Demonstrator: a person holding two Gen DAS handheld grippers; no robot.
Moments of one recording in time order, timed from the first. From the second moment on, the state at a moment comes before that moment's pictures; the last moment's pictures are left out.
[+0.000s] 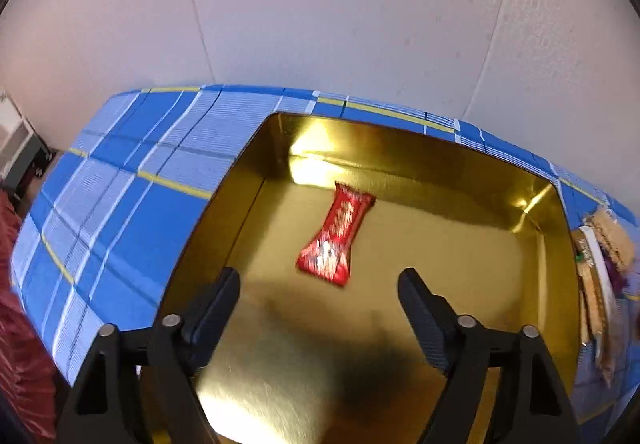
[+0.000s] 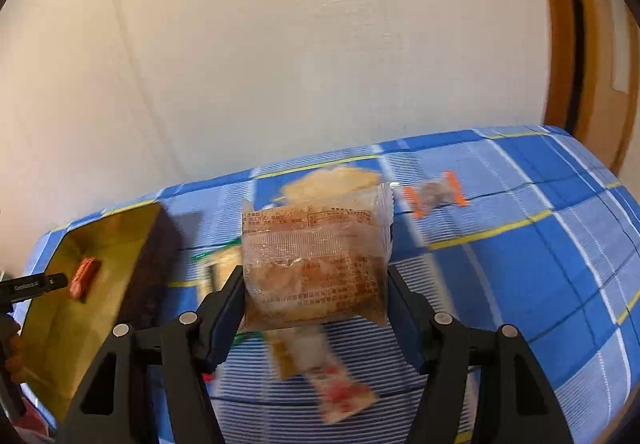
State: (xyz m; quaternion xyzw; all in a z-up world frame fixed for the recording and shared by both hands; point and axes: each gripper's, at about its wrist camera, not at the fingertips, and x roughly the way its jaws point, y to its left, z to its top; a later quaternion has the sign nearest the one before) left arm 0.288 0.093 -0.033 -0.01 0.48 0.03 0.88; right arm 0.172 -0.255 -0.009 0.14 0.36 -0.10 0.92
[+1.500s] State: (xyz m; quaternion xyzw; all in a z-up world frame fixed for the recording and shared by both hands) left arm 0.275 0.149 -0.009 -0.09 0.44 0.07 0.89; right arm 0.322 -0.030 -0.022 0.01 0.50 0.10 0.86
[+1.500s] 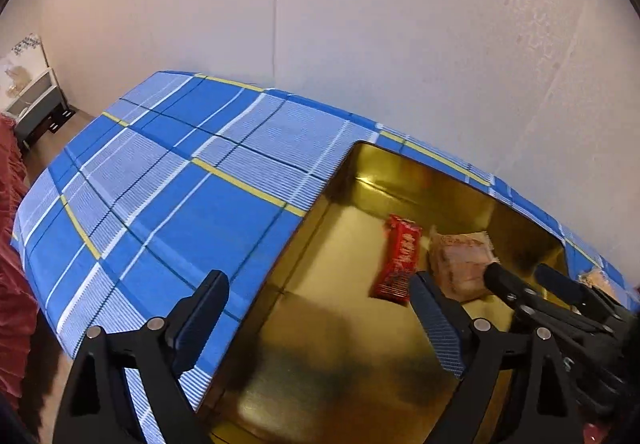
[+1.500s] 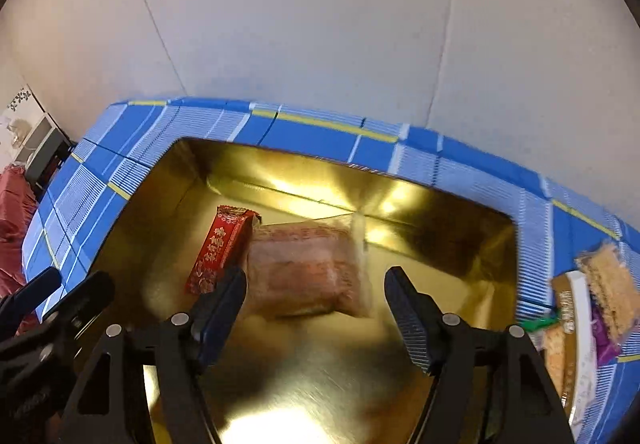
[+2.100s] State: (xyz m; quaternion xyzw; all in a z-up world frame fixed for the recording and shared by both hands) left arm 0.240 0.052 -0.008 -0.04 0.41 -0.08 0.91; right arm 0.219 -0.193 0.004 0.07 0.43 -0.03 0.90
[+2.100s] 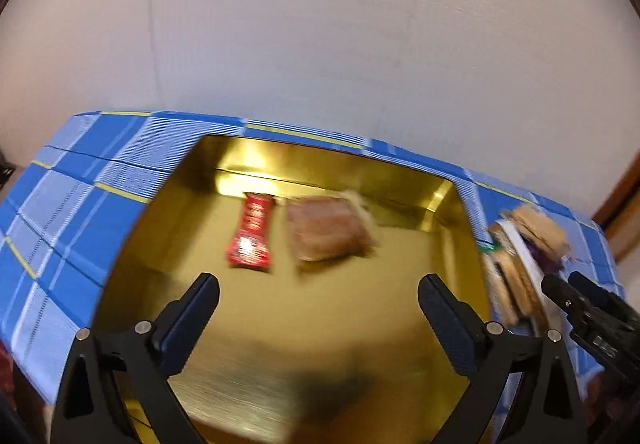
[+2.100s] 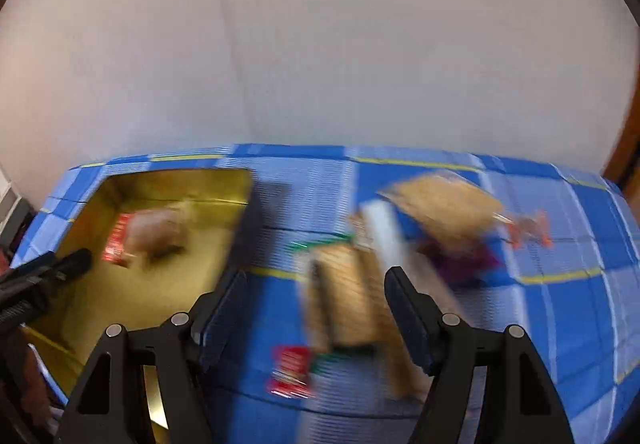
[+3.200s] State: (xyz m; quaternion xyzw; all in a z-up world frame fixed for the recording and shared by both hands) left arm 0.156 -0.084 -0.001 0.03 0.41 -0.17 0.90; right arm 0.150 -0.277 -0.048 0.07 0.49 -0.02 0.87
